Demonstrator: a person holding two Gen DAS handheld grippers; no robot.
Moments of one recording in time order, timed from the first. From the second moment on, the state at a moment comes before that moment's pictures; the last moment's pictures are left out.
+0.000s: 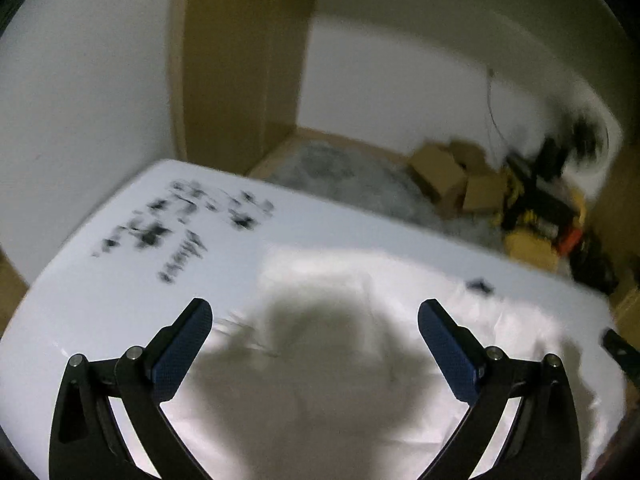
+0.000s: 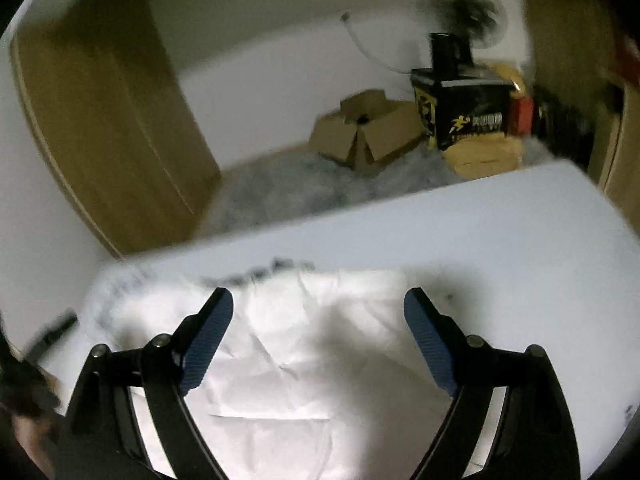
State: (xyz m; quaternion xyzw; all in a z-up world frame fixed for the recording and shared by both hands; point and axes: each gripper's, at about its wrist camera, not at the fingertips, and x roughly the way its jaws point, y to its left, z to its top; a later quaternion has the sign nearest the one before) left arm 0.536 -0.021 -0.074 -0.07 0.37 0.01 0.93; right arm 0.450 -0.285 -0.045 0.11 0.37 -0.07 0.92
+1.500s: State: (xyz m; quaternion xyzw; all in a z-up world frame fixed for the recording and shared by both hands) left arm 0.525 -0.140 -0.182 0.01 0.43 -0.03 0.90; right arm 0.447 -0.354 -0.159 0.07 0.45 -0.07 0.89
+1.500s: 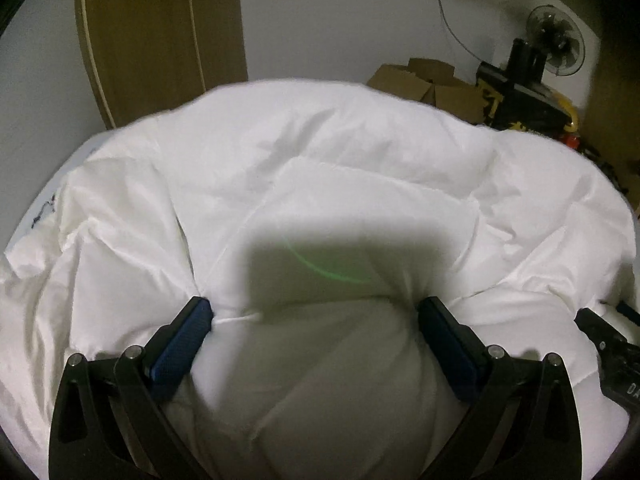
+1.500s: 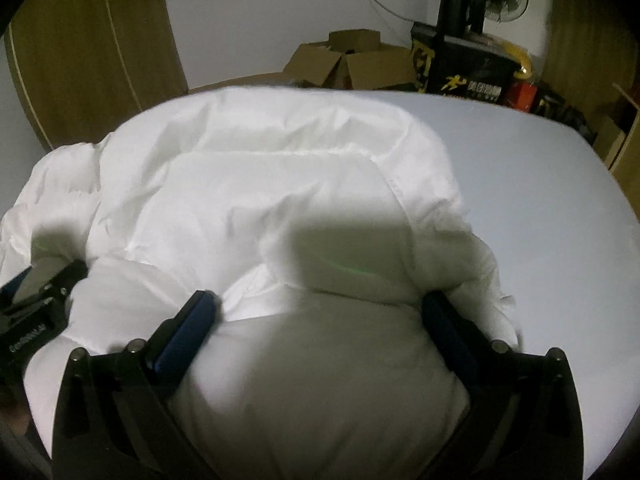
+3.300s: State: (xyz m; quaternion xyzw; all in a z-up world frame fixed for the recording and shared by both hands) left arm 0.321 0.128 -0.134 -0.26 0.47 -0.04 0.84; right arm 0.422 -0.205 -0.167 0.14 0.48 0.04 0.86
